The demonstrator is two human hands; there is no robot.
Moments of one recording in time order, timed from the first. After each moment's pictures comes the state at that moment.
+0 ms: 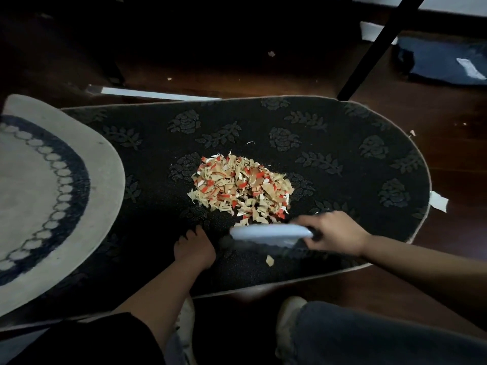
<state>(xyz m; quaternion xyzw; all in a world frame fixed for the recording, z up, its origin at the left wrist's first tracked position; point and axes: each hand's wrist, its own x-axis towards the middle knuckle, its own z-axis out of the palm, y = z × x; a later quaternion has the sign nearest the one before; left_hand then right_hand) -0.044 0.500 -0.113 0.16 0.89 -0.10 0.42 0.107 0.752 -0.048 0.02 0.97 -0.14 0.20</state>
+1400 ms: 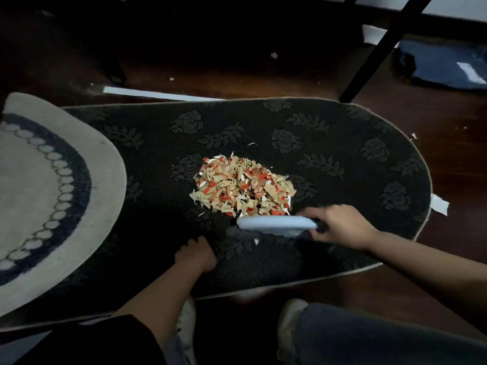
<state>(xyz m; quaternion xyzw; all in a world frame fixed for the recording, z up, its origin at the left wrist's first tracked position) -0.045 0.493 -0.120 0.14 0.87 -0.09 0.47 0.095 0.757 -0.035 0.07 0.97 -0.10 0.20</state>
